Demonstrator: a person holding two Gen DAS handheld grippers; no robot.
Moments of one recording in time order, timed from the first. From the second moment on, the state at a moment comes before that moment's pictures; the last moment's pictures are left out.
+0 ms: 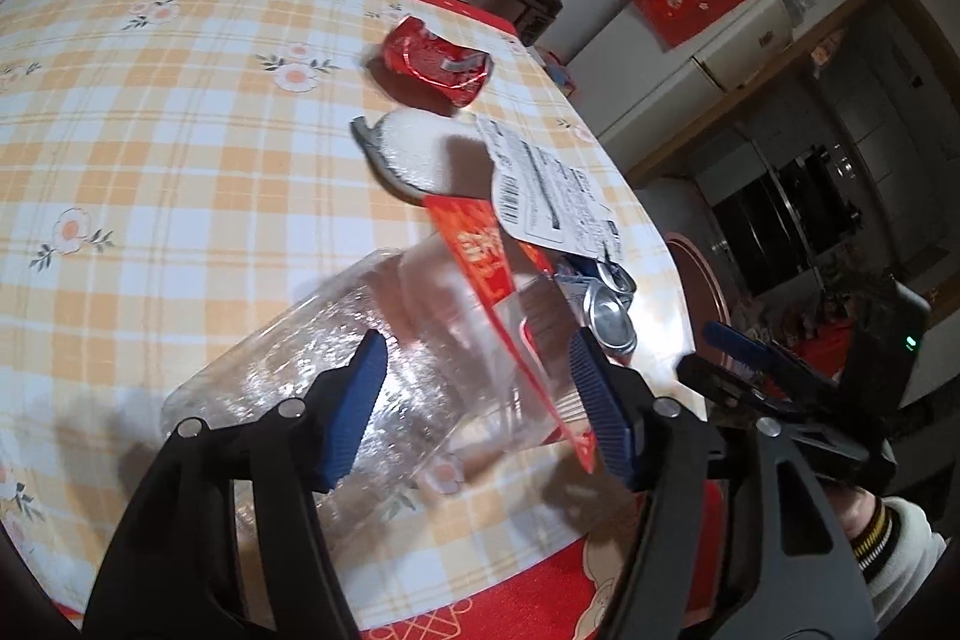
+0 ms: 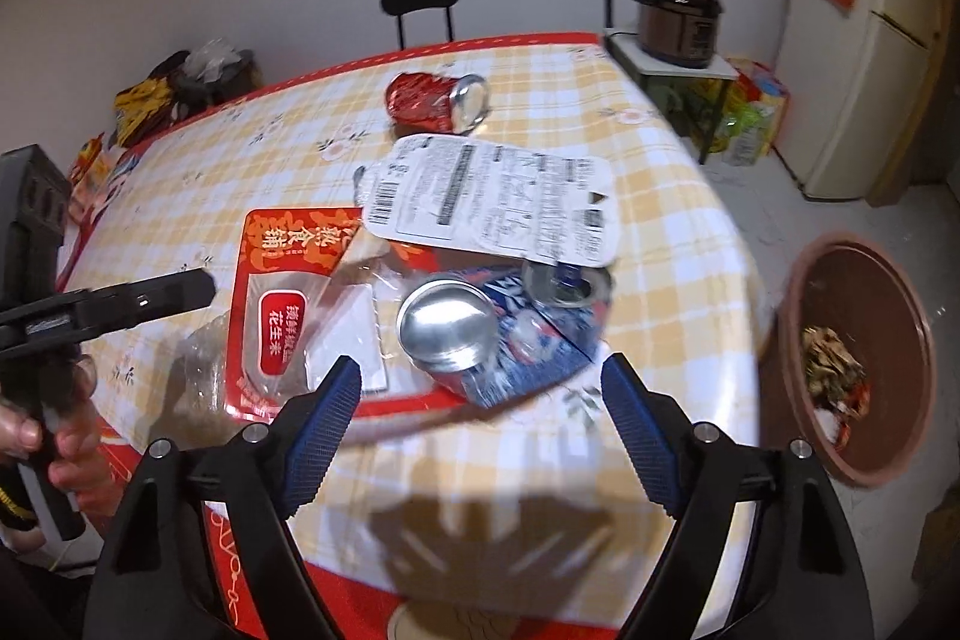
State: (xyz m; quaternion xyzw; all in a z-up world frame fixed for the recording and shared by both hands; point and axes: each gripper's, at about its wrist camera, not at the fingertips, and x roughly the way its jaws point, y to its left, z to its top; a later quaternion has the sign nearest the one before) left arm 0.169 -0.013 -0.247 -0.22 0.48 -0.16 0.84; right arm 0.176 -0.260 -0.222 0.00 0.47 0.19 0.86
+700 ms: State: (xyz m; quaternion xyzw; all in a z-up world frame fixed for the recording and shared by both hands) left arm 0.174 -0.017 -0.250 -0.21 0.49 -0.16 0.83; right arm 0.209 -0.237 -0.266 0.01 0.50 0.22 0.84
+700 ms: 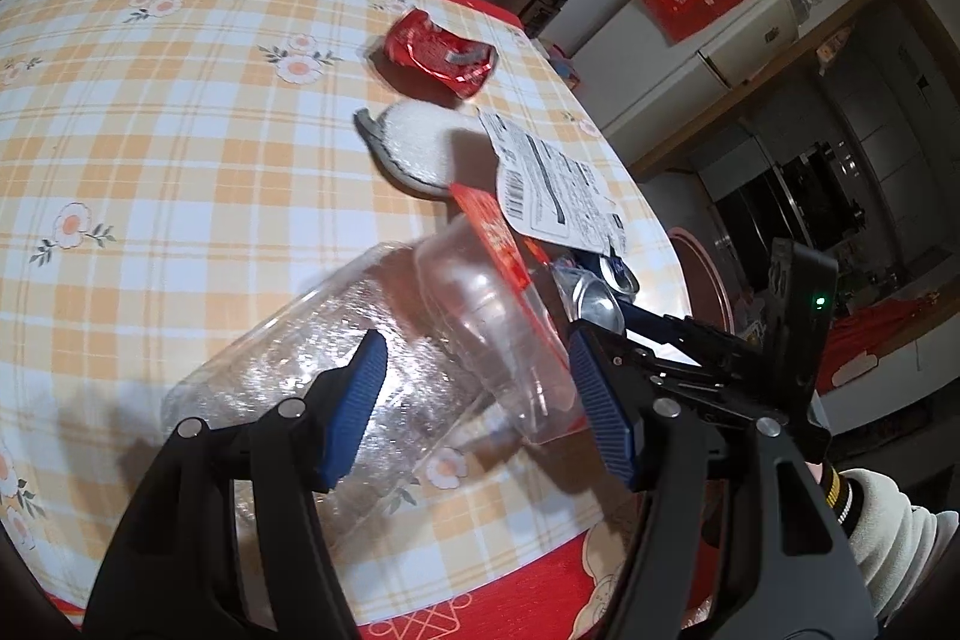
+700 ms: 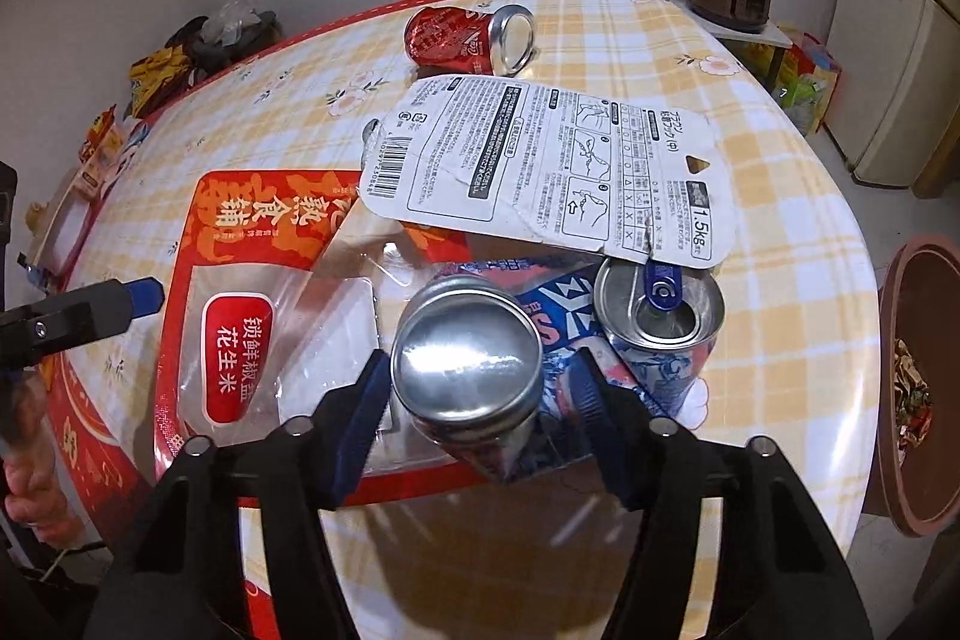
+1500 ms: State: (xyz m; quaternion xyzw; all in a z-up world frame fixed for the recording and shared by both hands) left arm 0.204 -0.040 -0.278 -0.22 0.54 -0.14 0.80; right arm 0.206 -0.224 -0.260 -0.04 0.48 0.22 0.85
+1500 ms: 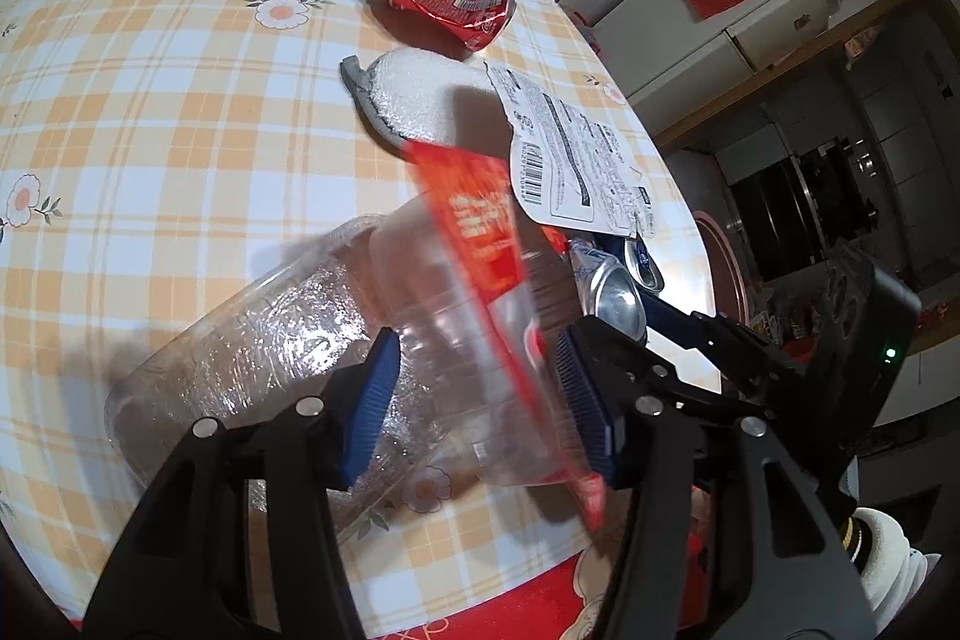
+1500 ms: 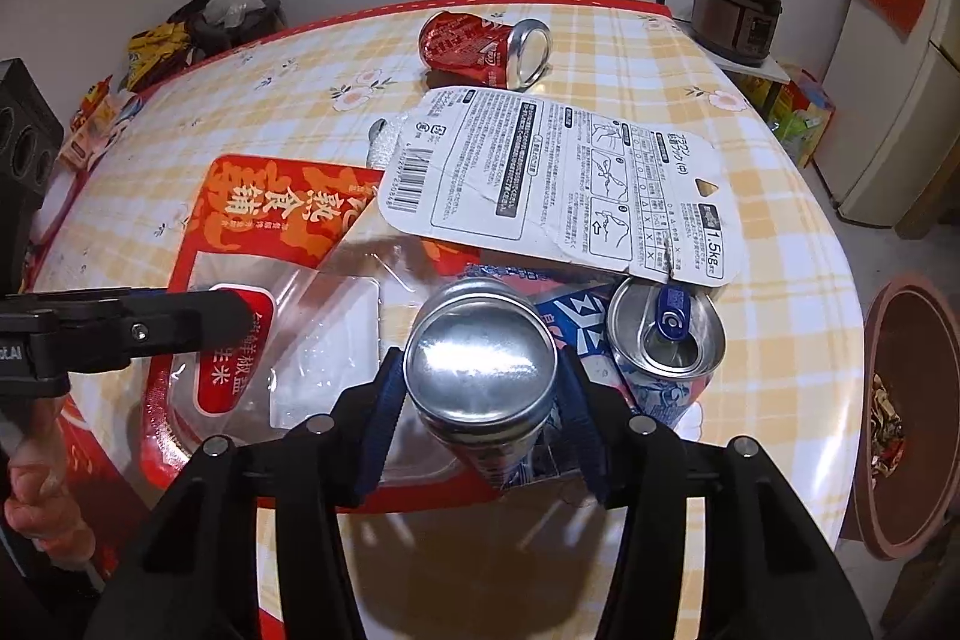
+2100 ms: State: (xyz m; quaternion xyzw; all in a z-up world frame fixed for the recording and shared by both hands) left arm 0.198 -0.049 -0.275 -0.20 0.55 -0.15 0.80; right arm 0.172 -0.249 -0.226 0.03 0.47 0.24 0.85
